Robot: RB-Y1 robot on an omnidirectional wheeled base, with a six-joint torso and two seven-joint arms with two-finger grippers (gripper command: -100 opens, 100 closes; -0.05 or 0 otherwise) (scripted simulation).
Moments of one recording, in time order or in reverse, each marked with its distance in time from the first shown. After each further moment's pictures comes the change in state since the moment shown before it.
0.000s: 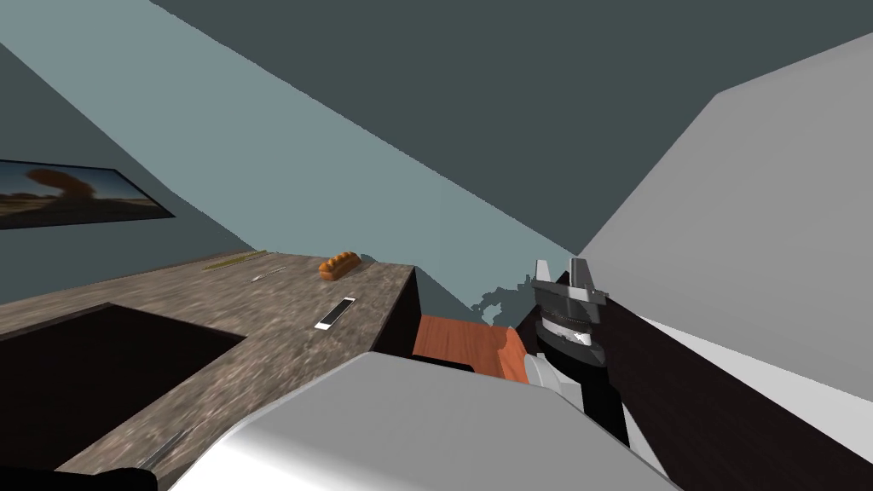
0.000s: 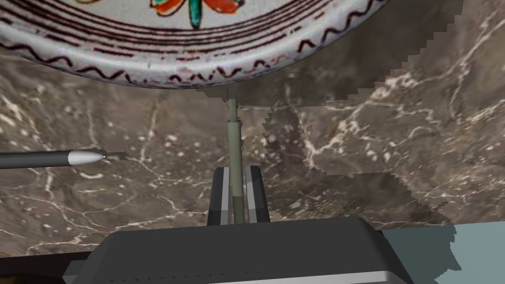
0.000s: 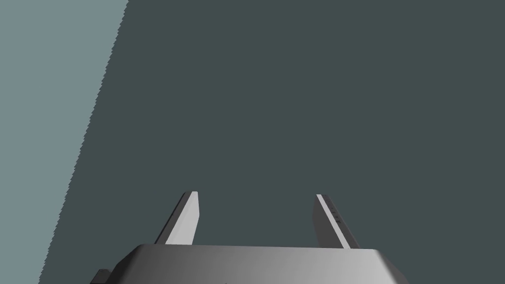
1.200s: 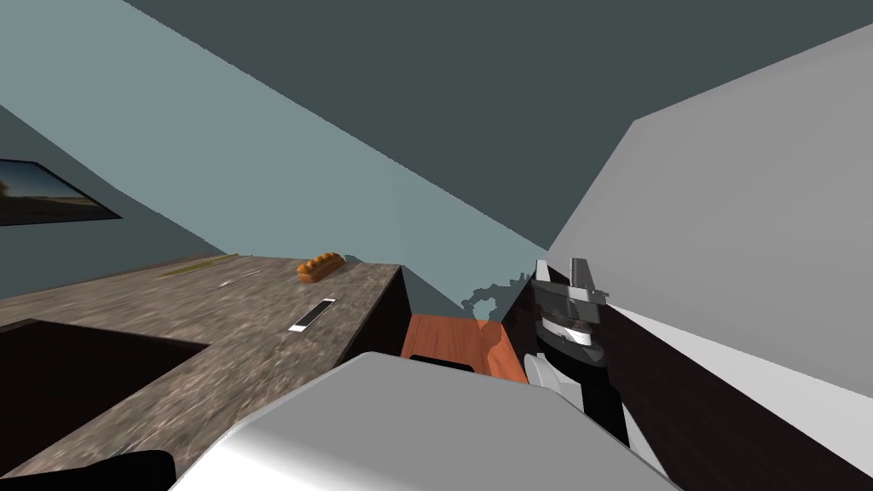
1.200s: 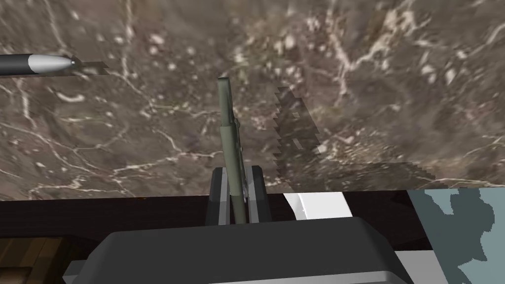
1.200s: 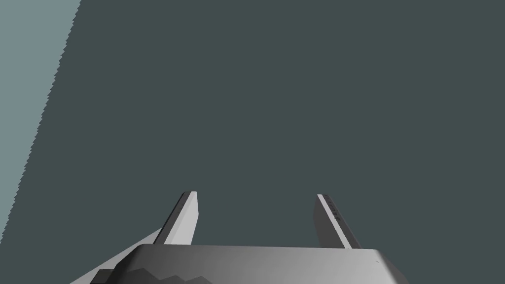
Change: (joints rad) left arm -0.114 0.043 -0.043 0.209 -0.043 -0.225 0.044; right arm 0.000 0.000 0.000 0.000 0.000 0.000 0.000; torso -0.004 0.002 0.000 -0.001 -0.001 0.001
